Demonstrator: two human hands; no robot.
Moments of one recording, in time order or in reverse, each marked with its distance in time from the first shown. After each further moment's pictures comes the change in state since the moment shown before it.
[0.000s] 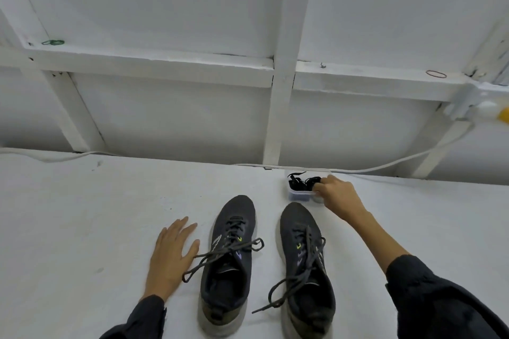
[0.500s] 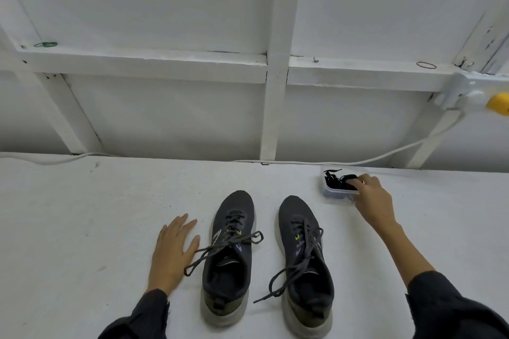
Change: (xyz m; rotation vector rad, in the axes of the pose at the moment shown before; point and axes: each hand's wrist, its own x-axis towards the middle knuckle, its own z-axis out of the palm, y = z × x) left_hand -0.003 0.009 -0.007 -0.032 -0.033 -0.022; right_hand -0.059 0.047 0.014 0.153 0.115 0.446
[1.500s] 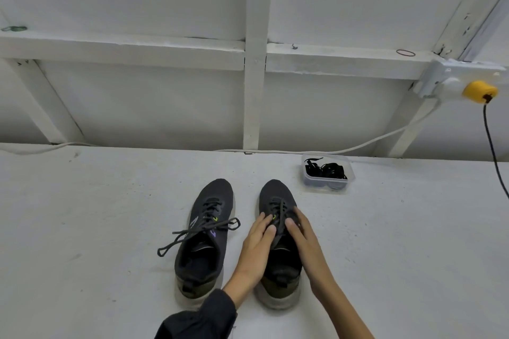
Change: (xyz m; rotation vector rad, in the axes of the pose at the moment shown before) left_hand -0.040 0.226 0.045 -0.886 -0.344 -0.229; right_hand -0.142 -0.115 -0.015 1.294 -0.299 0.354
